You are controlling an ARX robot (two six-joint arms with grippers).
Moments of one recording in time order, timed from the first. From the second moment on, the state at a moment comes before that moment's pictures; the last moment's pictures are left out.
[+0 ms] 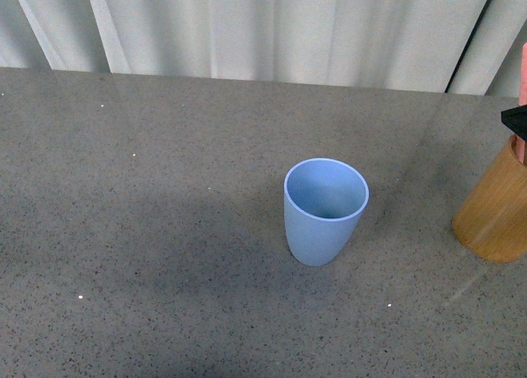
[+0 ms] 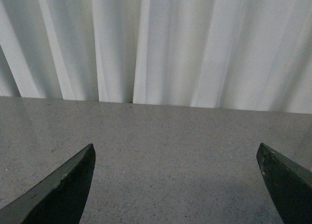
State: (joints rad) left arm 0.00 0.00 0.02 0.00 0.00 0.00; right arm -0.04 1.60 0.62 0.44 -0.20 -0.24
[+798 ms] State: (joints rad) left arm 0.00 0.00 0.02 0.00 0.00 0.00; right arm -0.01 1.78 0.73 0.56 -0.21 -0.16
